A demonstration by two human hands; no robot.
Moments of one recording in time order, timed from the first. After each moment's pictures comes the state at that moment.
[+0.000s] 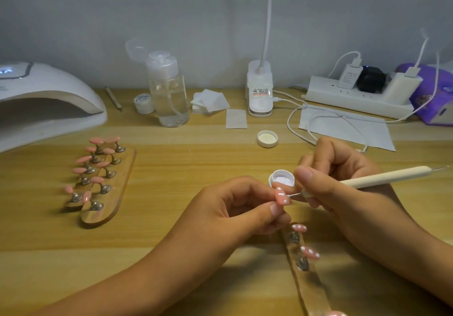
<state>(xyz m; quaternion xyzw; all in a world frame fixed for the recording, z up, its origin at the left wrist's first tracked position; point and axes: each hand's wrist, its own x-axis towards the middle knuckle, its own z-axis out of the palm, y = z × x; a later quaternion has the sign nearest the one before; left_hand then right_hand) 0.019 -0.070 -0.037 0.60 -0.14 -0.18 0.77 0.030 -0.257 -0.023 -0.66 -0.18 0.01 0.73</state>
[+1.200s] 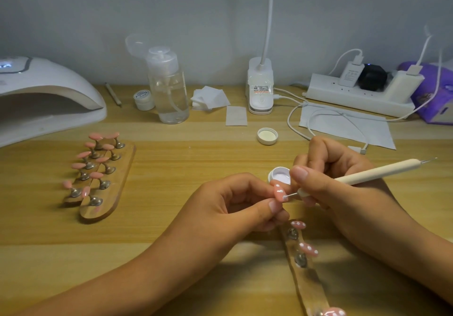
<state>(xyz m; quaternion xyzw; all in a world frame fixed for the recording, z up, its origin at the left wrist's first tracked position) 0.019 -0.069 -0.039 0.62 -0.15 -0.18 0.75 0.033 -0.255 -0.025 -0.65 -0.19 0.03 0.74</state>
